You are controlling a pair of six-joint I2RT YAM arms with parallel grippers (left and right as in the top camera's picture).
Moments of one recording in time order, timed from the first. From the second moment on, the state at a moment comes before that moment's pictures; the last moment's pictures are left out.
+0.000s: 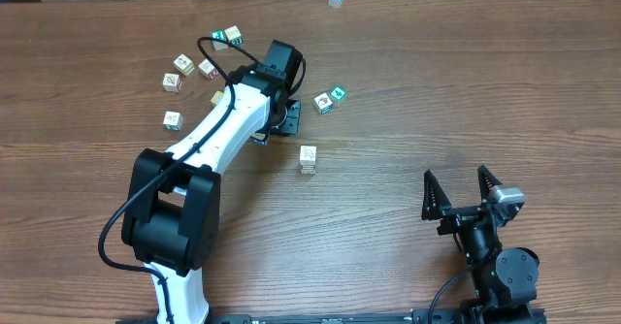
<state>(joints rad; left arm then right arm) -0.39 2.01 1.51 -0.83 -0.08 -0.25 0.13 0.01 0.02 -0.03 -0.03 0.23</state>
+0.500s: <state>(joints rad) -0.39 2.01 1.51 -0.88 -0.22 -0.15 0.13 0.01 0.02 -0.03 -0.03 0.23</state>
